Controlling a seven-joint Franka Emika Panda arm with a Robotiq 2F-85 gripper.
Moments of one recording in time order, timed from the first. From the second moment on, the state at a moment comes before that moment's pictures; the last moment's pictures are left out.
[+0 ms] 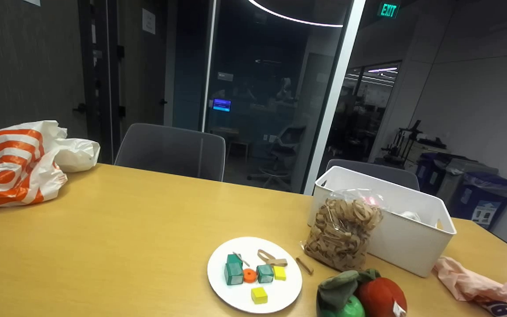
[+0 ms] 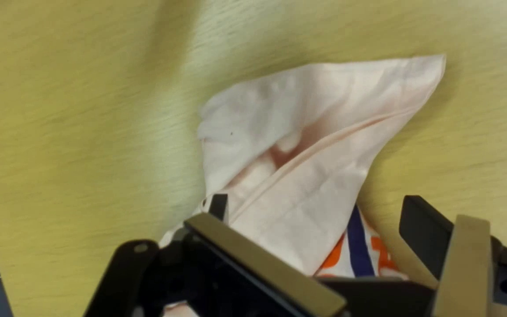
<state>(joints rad) -0.21 -0.10 -0.11 -2.49 -0.43 2.15 0.41</state>
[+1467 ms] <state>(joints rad) -0.24 -0.08 -0.17 -2.67 -0.76 2.36 0.63</state>
